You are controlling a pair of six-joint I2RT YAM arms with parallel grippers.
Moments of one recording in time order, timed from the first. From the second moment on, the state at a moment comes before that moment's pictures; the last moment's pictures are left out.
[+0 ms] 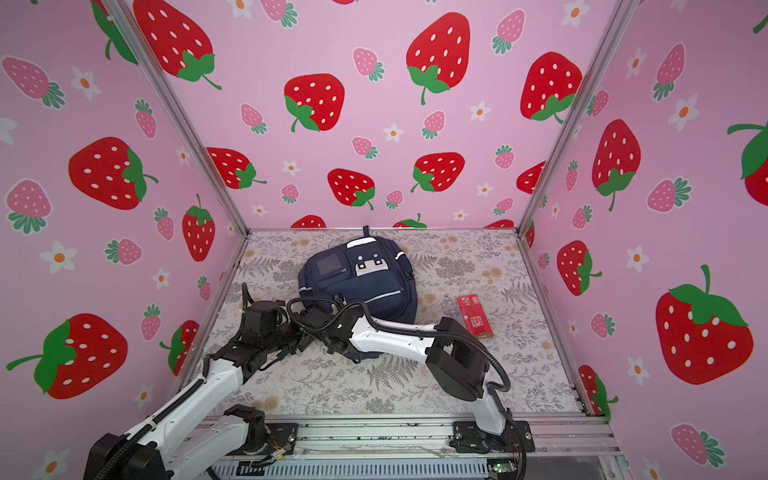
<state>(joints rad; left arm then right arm) -0.23 0.96 0.47 -0.18 0.46 -1.13 1.27 2.02 1.61 -0.80 0.46 0.80</state>
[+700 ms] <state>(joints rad) -0.32 1.09 0.50 -0.11 0.44 -1.18 1.27 1.75 1.42 -0.57 0.44 0.41</state>
